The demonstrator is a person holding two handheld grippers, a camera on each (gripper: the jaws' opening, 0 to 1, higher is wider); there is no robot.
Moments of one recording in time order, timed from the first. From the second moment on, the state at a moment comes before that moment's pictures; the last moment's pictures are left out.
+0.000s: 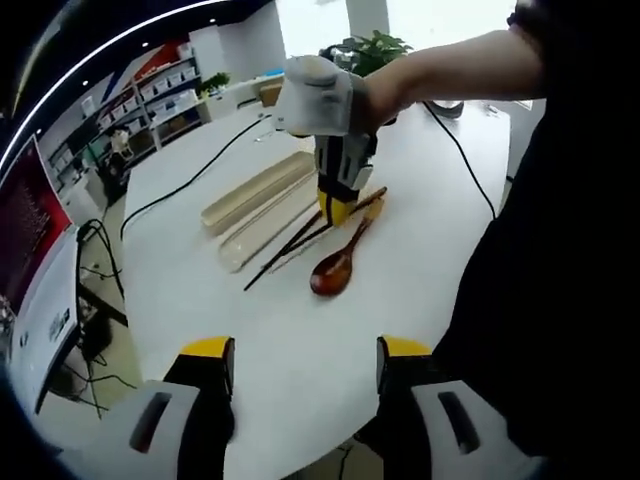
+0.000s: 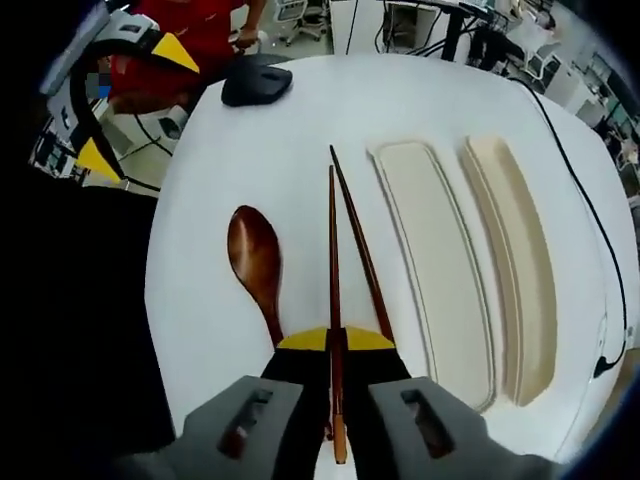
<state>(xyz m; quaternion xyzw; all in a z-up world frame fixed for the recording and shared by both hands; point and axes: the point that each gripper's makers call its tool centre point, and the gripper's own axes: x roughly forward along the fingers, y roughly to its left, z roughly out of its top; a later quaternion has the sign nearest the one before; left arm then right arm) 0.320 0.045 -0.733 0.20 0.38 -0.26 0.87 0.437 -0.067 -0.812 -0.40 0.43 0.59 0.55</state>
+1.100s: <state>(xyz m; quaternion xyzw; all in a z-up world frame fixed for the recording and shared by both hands) 0.325 0.050 -0.726 0.21 0.36 -0.27 0.87 0.460 -0.074 -0.774 -0.45 0.40 0.58 0.55</state>
